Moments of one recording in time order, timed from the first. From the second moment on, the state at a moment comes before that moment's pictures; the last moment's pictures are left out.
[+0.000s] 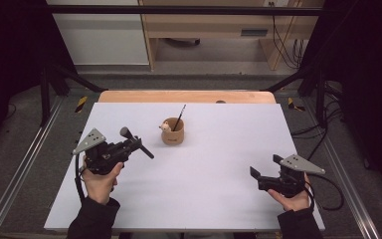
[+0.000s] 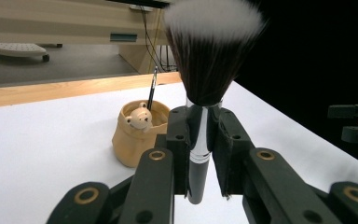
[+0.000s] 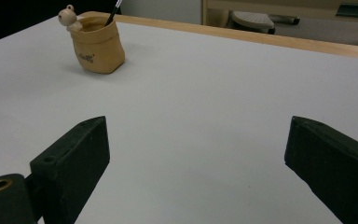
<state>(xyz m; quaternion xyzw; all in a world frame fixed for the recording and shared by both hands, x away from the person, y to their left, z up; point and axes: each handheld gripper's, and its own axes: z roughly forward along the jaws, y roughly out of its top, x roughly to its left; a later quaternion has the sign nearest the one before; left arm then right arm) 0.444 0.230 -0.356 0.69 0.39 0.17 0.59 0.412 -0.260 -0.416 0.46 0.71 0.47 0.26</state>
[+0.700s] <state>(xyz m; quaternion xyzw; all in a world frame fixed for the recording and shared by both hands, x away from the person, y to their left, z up) 0.467 0.202 -0.339 0.71 0.37 0.18 0.57 0.412 -0.256 -0.416 0.45 0.71 0.47 0.25</state>
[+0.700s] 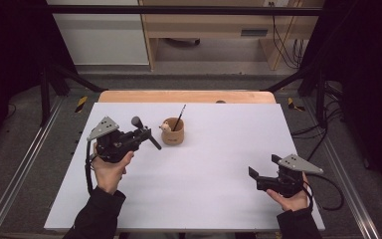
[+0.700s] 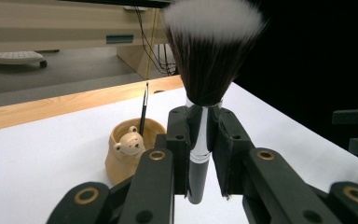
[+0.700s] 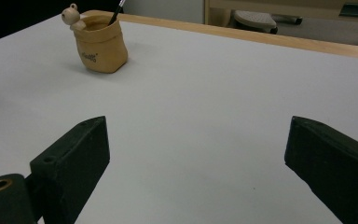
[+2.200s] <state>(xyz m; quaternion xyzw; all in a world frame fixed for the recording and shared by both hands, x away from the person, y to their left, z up) 0.514 0.158 -0.327 0.73 0.37 0.19 0.55 0.413 -0.255 -0.415 0.45 0.71 0.47 0.25</state>
